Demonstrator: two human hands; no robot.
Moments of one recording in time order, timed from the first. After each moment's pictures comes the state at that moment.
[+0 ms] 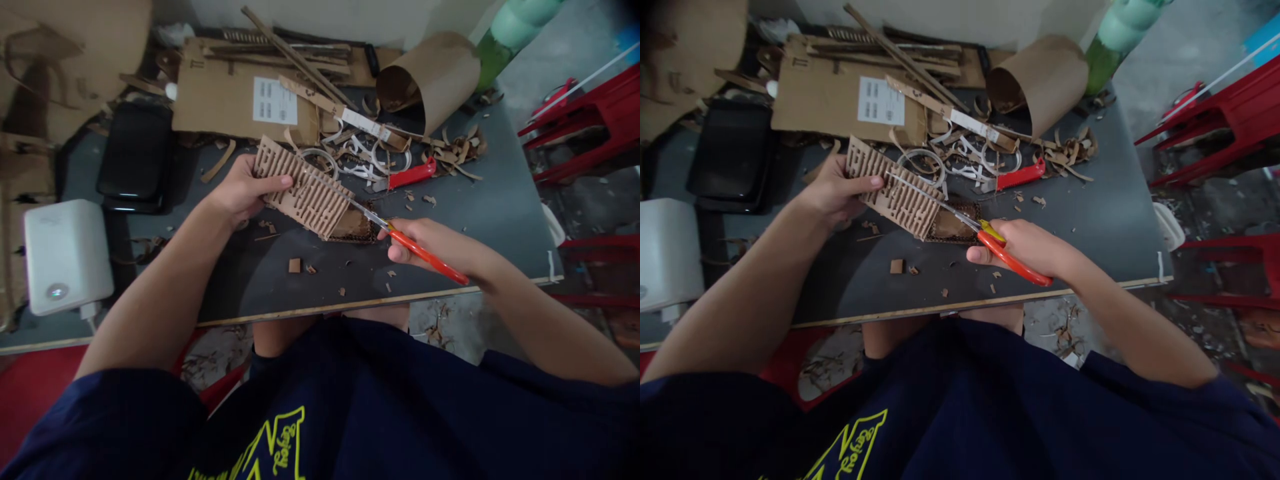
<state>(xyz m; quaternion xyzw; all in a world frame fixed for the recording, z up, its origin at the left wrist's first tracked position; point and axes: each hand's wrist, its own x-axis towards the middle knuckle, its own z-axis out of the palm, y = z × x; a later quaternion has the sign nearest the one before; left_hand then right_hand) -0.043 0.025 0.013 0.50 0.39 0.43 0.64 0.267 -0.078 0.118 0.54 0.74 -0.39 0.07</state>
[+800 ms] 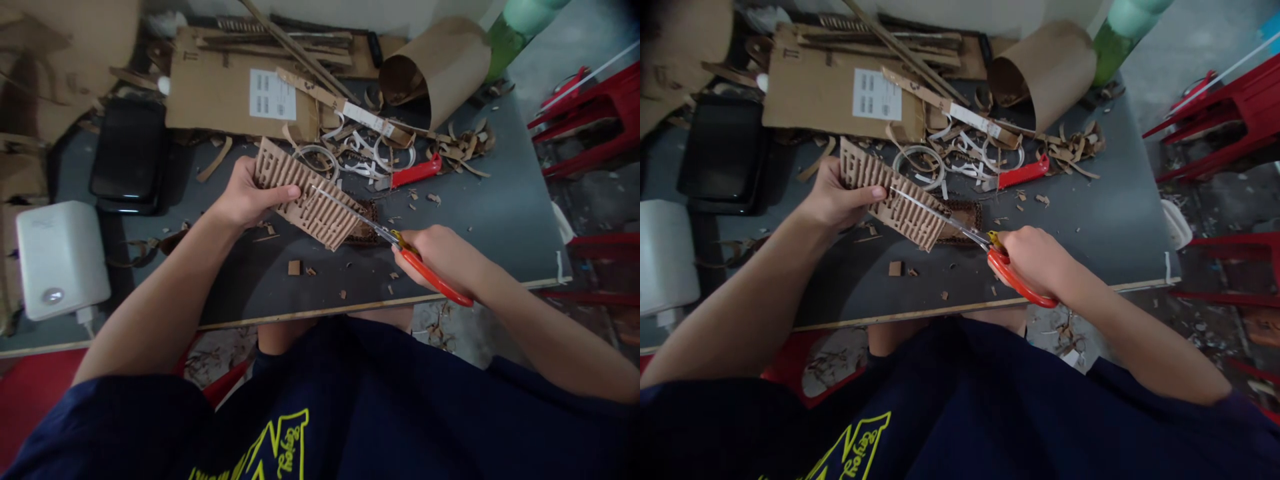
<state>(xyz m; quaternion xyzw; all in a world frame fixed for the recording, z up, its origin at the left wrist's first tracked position) -0.027 0.009 0.017 0.55 0.33 0.50 0.57 0.258 -0.091 0.115 0.59 0.75 -0.24 0.20</state>
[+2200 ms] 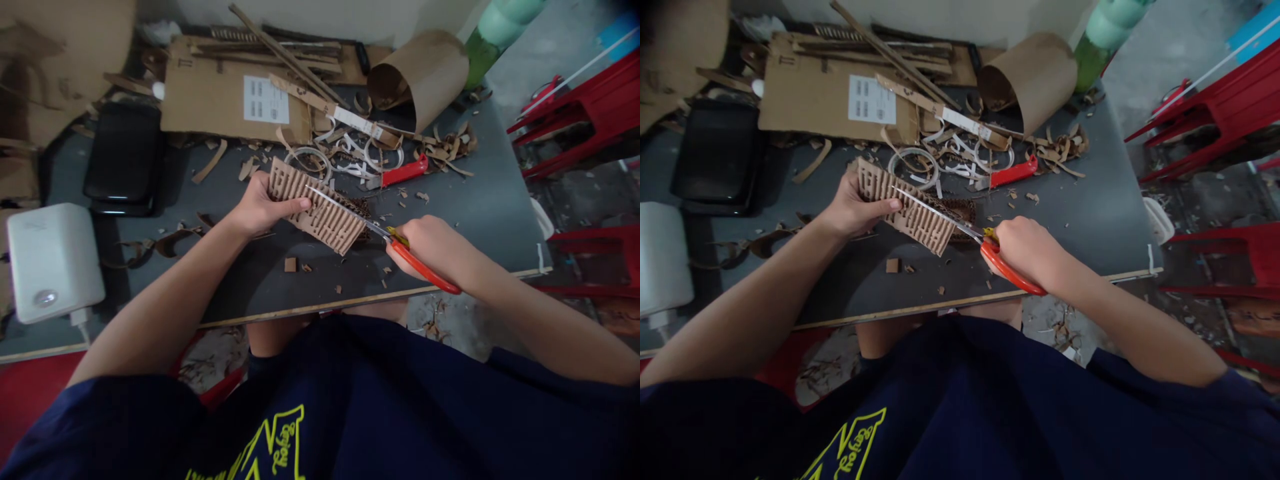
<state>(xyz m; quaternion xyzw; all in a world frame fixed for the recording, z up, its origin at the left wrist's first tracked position) -0.016 0.000 0.009 0.57 0.37 0.43 0.59 0.252 -0.090 0.124 0.61 0.74 -0.20 0.20</state>
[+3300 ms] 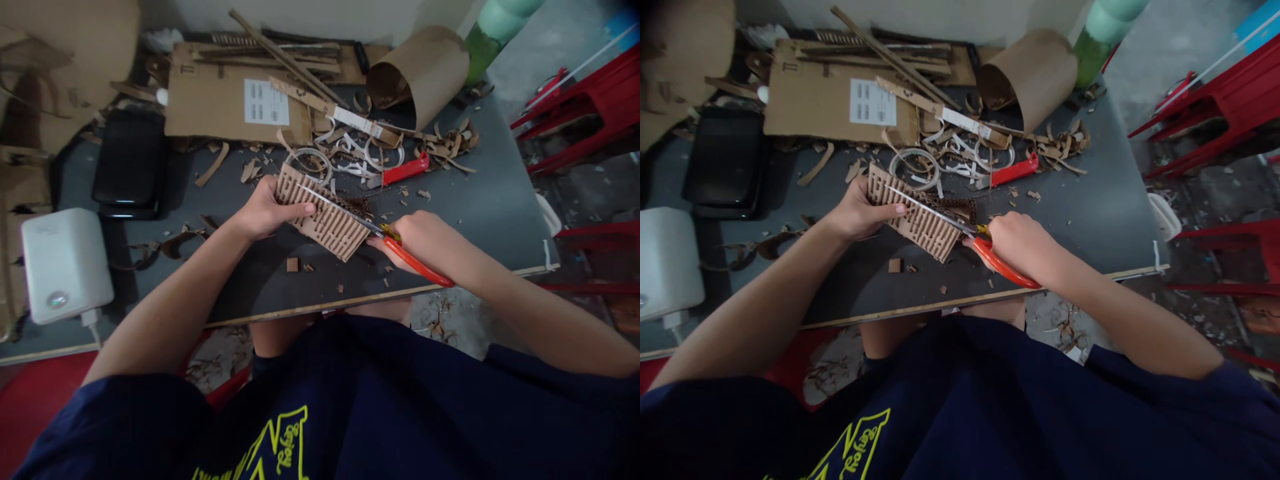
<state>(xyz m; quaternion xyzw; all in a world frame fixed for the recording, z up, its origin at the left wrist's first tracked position) -0.010 -0.005 0.018 0.53 0.36 0.40 0.65 0.244 -0.086 0.119 0.59 0.76 -0.19 0.19</state>
